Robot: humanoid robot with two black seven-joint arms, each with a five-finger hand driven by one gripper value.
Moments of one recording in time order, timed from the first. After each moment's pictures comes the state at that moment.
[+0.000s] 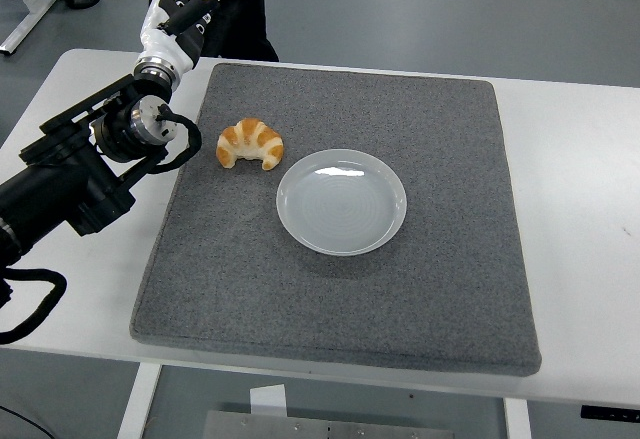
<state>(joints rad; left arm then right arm) -0.95 0.25 -0.67 -0.76 -0.13 0.21 -0.40 0.06 0.00 0.07 0.14 0.28 -0.17 -0.03</state>
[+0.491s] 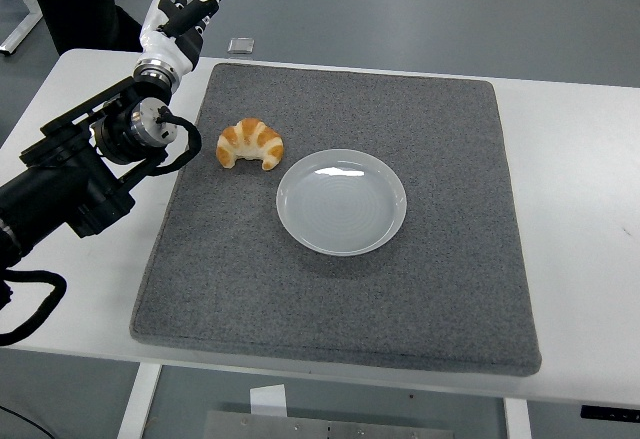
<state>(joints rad) -0.94 0.25 -0.67 -0.76 -0.12 0.22 -0.40 0.06 0.00 0.07 0.14 0.28 -0.17 -0.03</state>
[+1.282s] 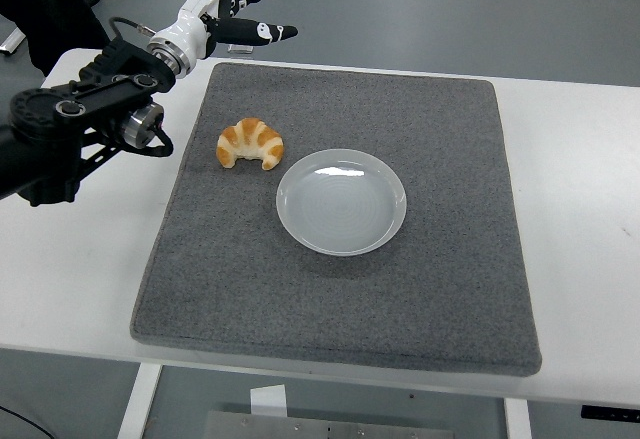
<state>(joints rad) -1.18 0.41 -0.11 -0.84 0.29 0.18 -0.39 0.06 0.00 0.07 0.14 0.28 -0.17 -0.03</state>
